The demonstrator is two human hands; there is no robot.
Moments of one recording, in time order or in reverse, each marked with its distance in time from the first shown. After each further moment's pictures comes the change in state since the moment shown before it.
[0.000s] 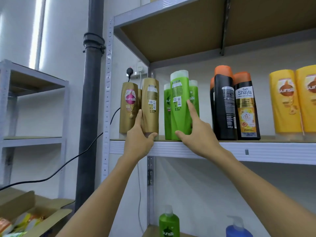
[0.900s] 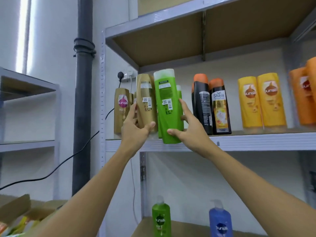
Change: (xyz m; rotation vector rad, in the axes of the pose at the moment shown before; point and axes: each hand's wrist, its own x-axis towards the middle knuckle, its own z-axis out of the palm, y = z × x) left_hand -0.035 0.059 -0.024 -0.441 -0.016 0.072; right_hand -0.042 -0.021 -0.049 0.486 -0.035 -0.094
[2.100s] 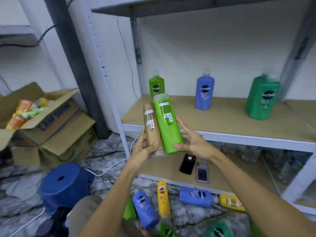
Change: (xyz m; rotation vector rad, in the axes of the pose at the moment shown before) left_hand -0.458 -0.148 -0.045 -0.449 -0.248 -0.947; right_hand -0.430 0.100 0.066 0.422 -0.484 0.791
